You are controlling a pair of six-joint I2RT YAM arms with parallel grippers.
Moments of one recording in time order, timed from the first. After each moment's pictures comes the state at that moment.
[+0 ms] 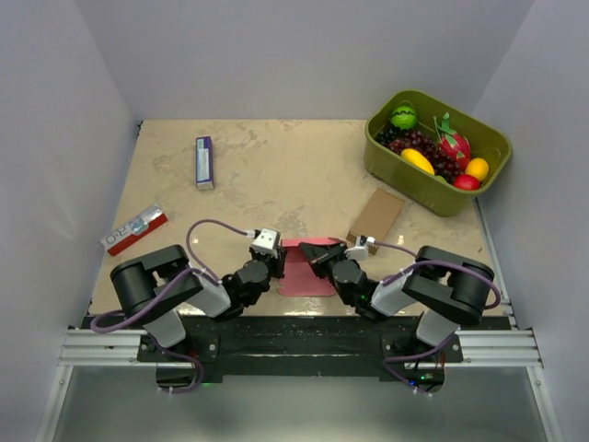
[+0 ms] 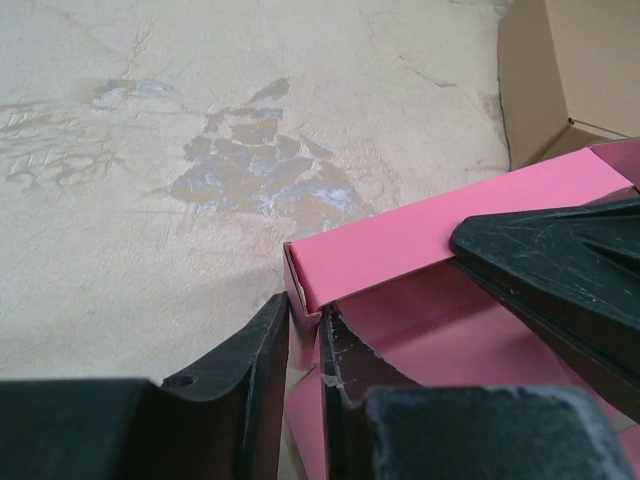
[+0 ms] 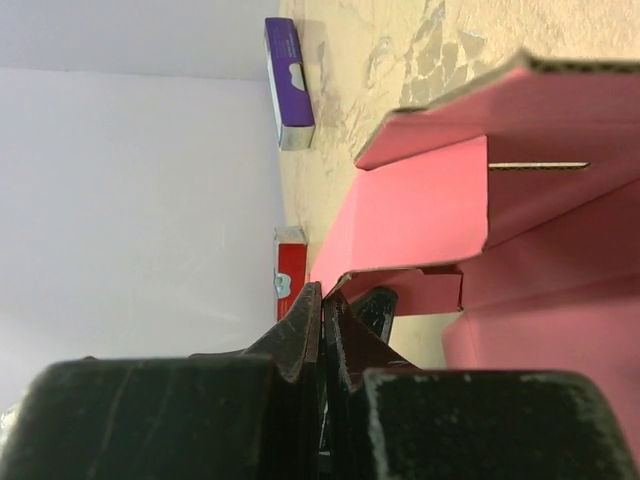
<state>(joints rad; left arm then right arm) -1.01 1.64 0.27 1.12 -0.58 -0.35 1.05 1.65 0.29 1.13 0.61 1.56</state>
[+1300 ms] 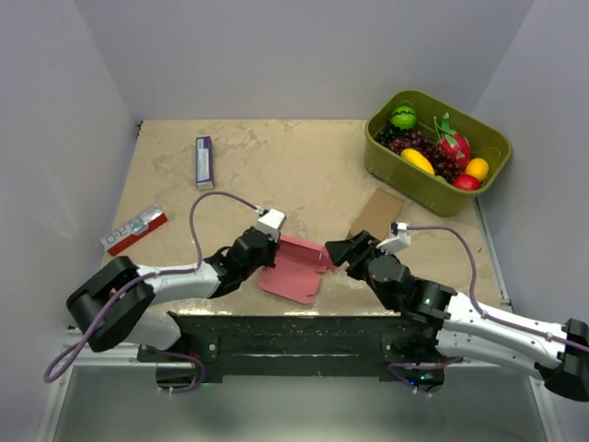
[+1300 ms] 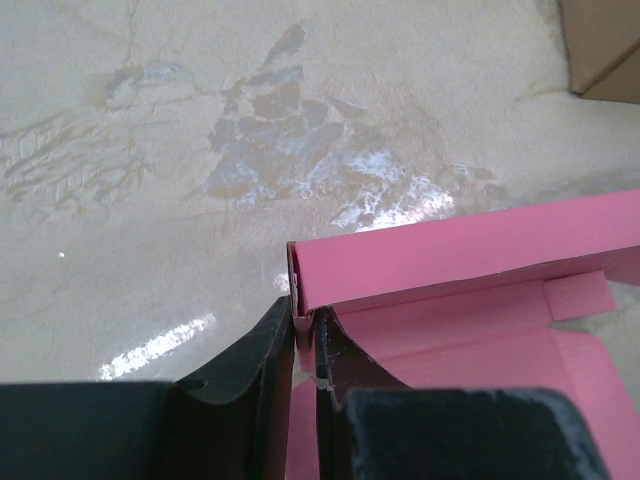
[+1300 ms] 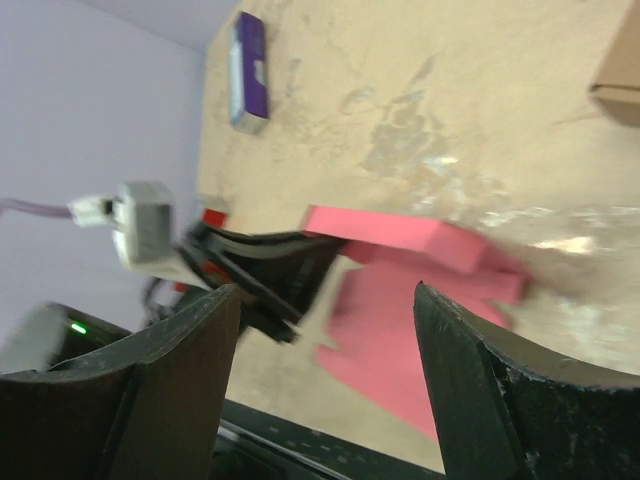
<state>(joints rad) -0.87 1.42 0.47 0.44 -0.34 -0.22 1.09 0.74 0.45 -0.07 0.67 1.19</state>
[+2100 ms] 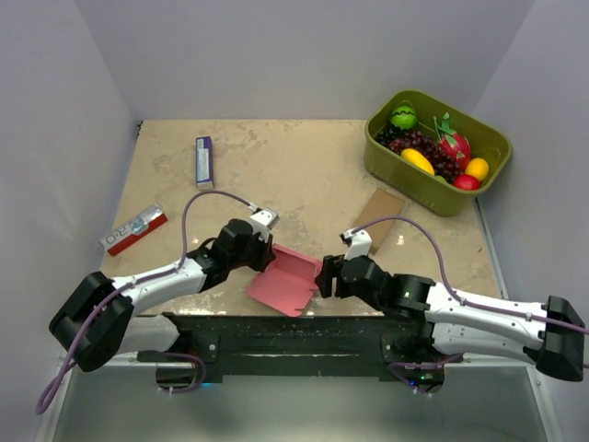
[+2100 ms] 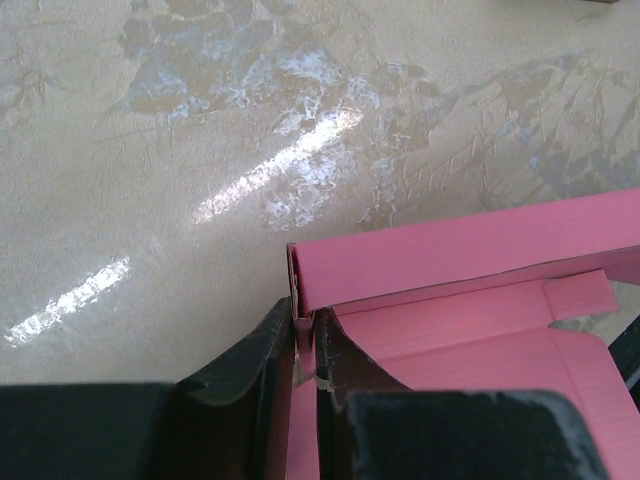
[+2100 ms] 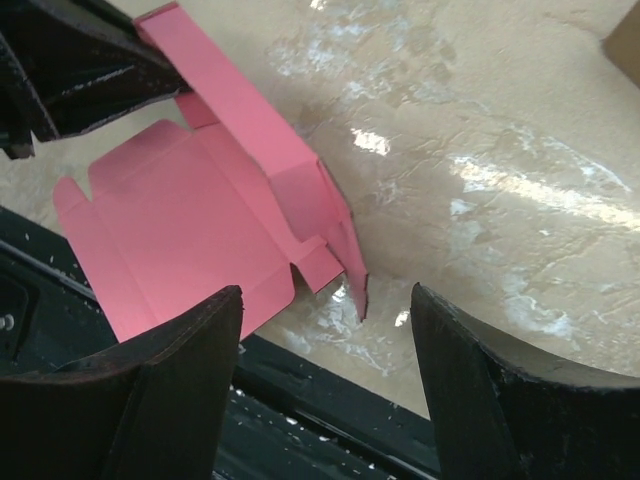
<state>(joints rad) -0.70 1.25 0.50 0.10 0.08 -0.23 1.15 0.91 0.55 -0.33 0.44 0.77</state>
